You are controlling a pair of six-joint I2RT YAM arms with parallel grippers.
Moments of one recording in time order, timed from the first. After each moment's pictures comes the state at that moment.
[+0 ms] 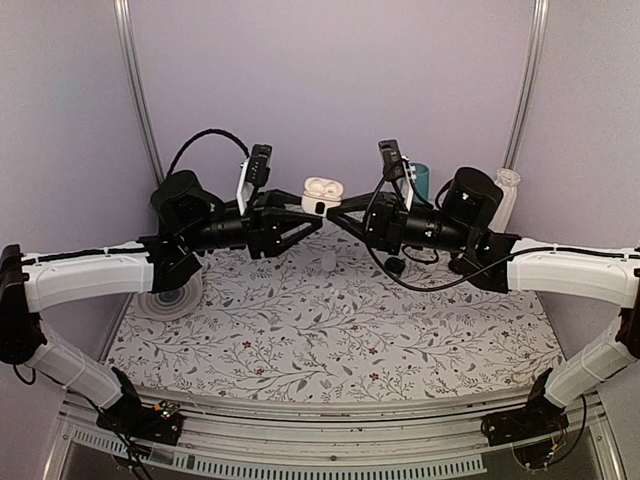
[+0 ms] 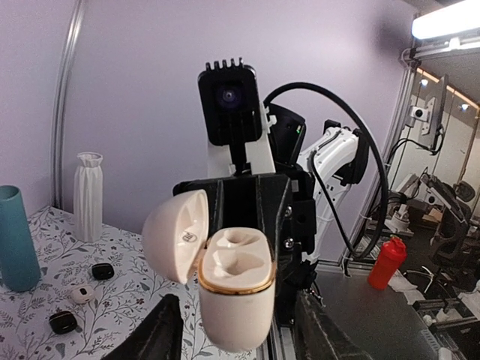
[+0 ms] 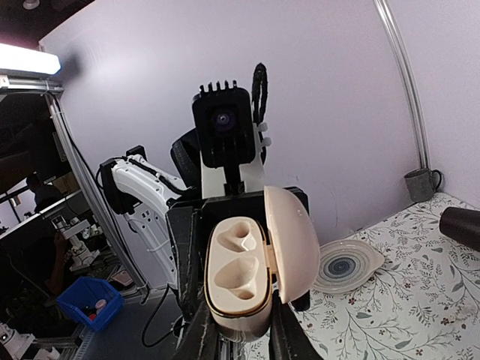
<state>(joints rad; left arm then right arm) -0.78 1.40 0.95 0.69 0.72 -0.40 0.87 1.43 1.02 0.62 -0.60 0.48</state>
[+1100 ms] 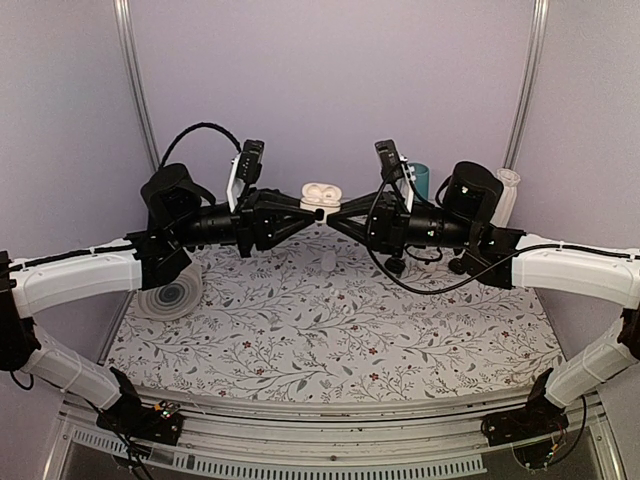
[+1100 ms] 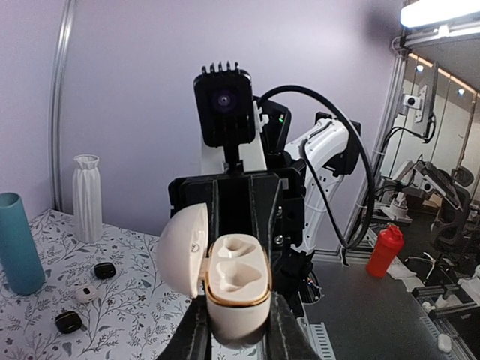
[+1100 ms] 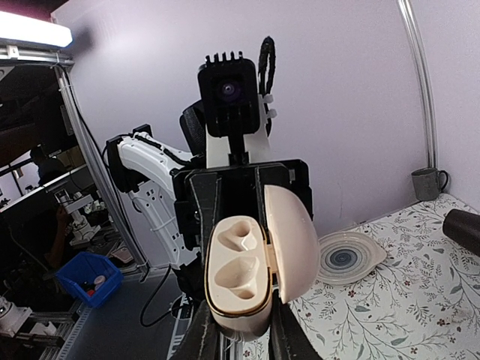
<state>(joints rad) -0.76 1.33 0.97 0.58 0.77 -0.34 0.87 1.41 1.06 0.51 -0.66 0.38</state>
